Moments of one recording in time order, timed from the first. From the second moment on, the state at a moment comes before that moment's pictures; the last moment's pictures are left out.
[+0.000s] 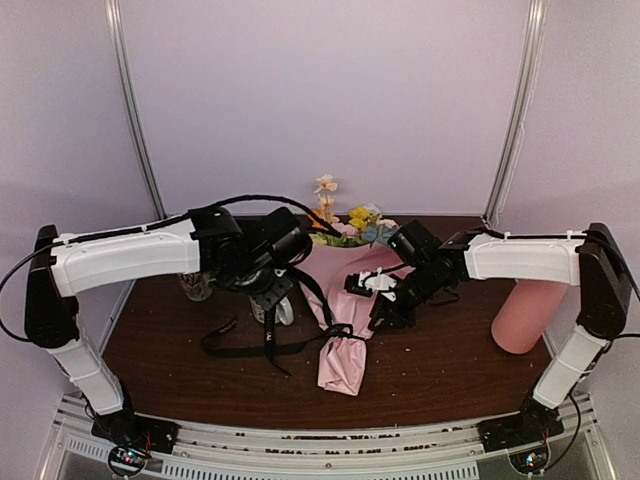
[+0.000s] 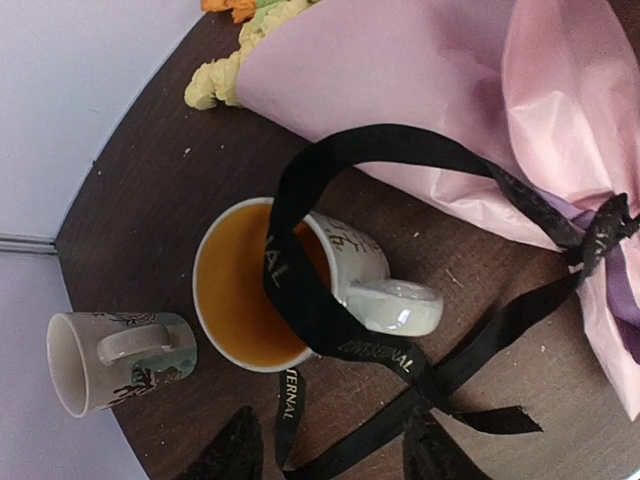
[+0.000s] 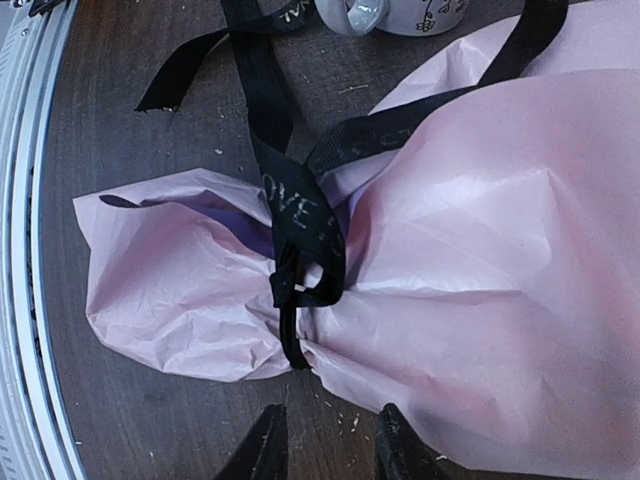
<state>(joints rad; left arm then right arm) -1.04 1.71 1.52 -0.98 -0.52 -0.18 0.71 1.65 1.13 -0.57 -0.40 -0.54</state>
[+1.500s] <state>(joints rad) -1.09 1.52 0.90 -0.30 -0.11 -0.05 0.65 1.57 1.03 -0.56 -0.38 -0.49</state>
